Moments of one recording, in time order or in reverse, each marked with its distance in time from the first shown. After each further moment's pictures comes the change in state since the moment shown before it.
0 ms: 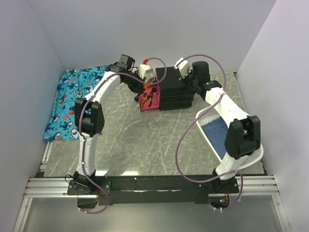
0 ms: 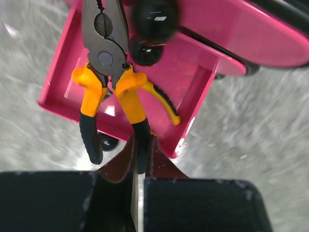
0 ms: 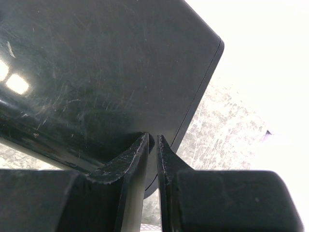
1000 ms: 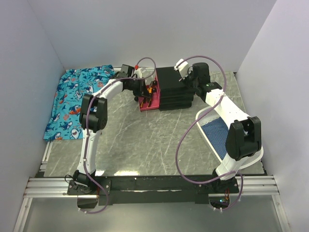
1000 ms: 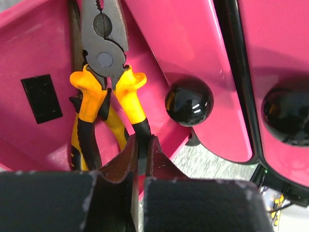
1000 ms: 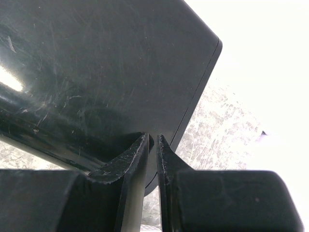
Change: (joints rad) left arm 0.042 0.150 -0.128 0.380 0.203 -0.823; right arm 0.000 -0.022 -0.041 0.037 0.009 -0.018
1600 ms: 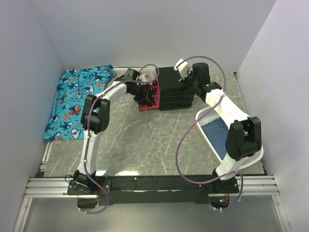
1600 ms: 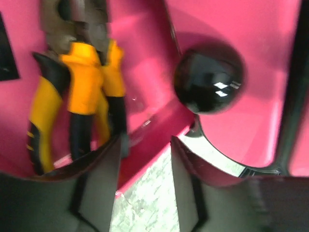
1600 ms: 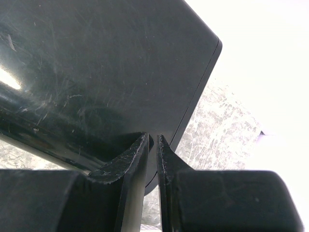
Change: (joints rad) left arm -0.051 -0.019 -0.055 -0.078 -0.071 -0.074; right arm 0.002 -0.002 -0.004 0.003 0.005 -0.008
